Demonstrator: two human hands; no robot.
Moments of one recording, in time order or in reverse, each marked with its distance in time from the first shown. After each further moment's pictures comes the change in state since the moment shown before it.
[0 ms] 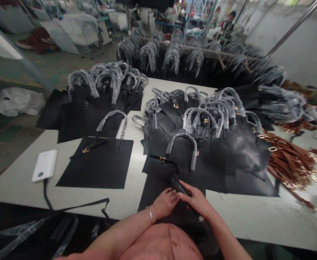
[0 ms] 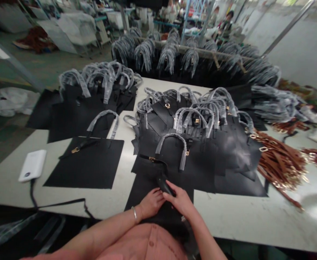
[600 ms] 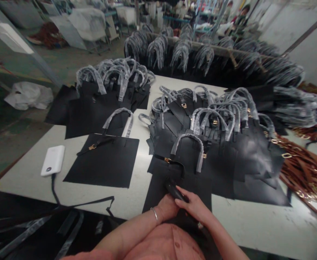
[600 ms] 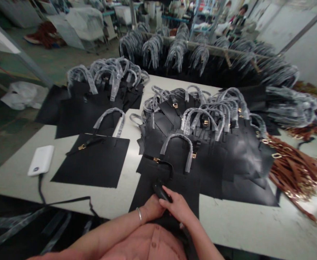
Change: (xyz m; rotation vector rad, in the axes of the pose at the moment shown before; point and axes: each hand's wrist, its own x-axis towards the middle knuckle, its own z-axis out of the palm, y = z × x) left_hand 0.003 0.002 0.005 -0.155 -0.221 -0.203; right_hand 0.009 -0.014 0.031 -0.150 -0.108 -0.014
